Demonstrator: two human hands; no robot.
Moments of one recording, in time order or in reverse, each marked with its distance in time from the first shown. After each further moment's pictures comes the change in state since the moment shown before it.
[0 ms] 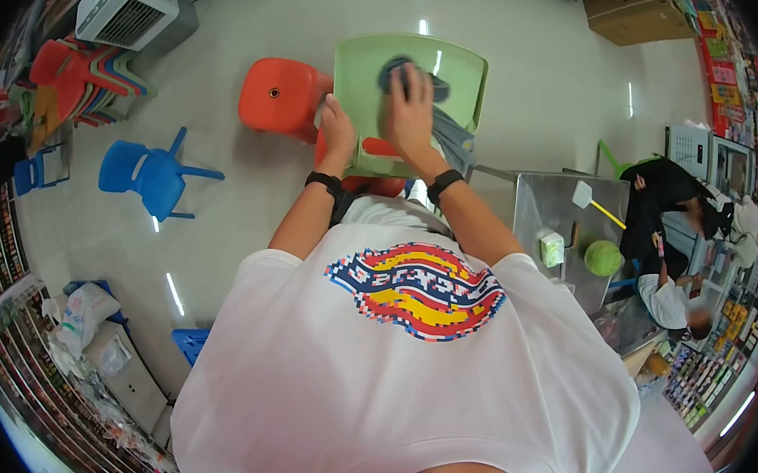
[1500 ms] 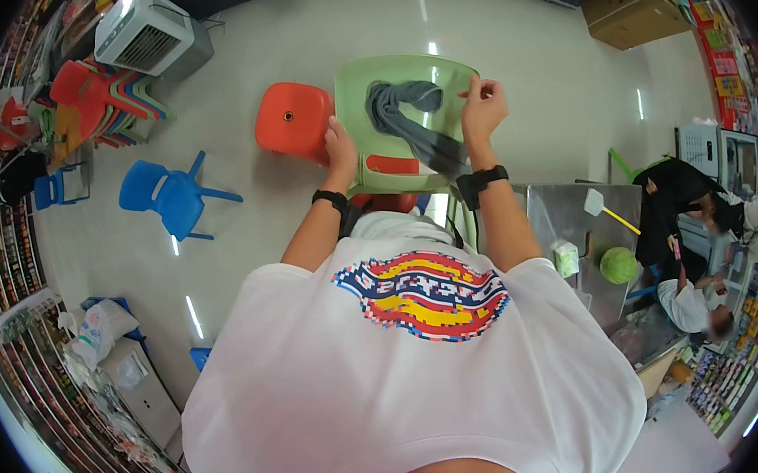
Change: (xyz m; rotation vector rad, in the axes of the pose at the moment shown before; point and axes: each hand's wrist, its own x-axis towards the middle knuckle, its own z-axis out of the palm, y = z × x) left_hand 0.007 -0.030 -0.010 -0.087 -0.064 -0.027; right_hand 0.028 0.080 -0.054 0.412 0.380 0.696
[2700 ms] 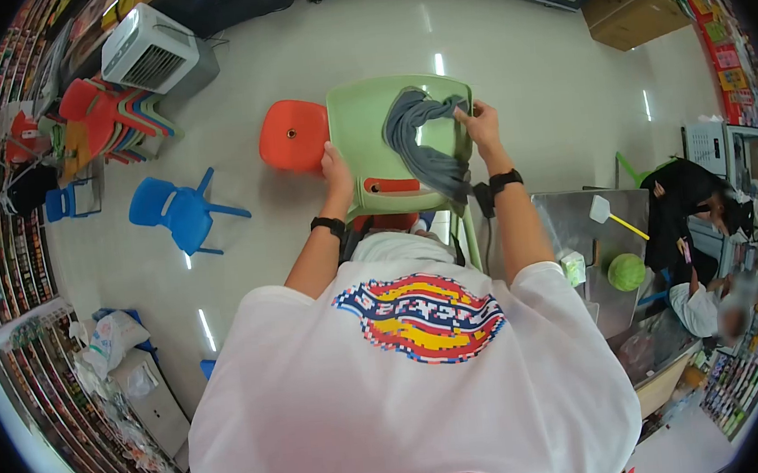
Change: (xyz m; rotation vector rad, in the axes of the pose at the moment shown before) left_hand -0.021 0.011 -0.003 -0.099 -0.001 -0.082; right_hand 0.034 0.104 -0.010 0.206 -0.493 0.307
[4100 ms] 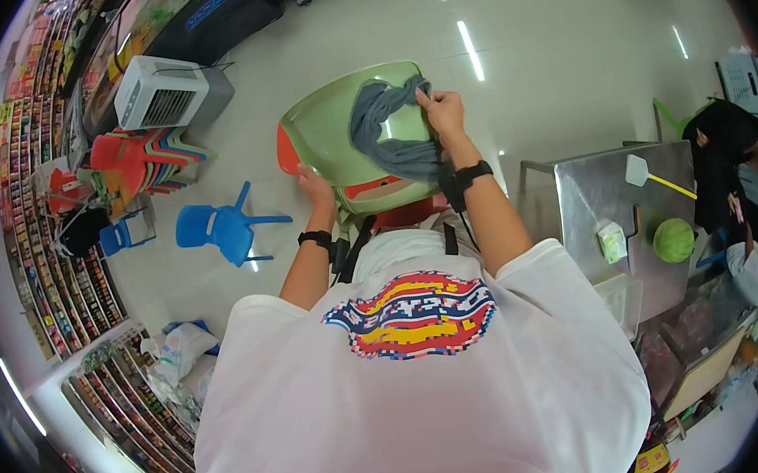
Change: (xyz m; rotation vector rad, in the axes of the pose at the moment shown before) left_hand 0.008 -0.002 -0.008 0.152 0.108 0.021; right_hand -0.002 0.001 0.026 0.015 0.141 0.197
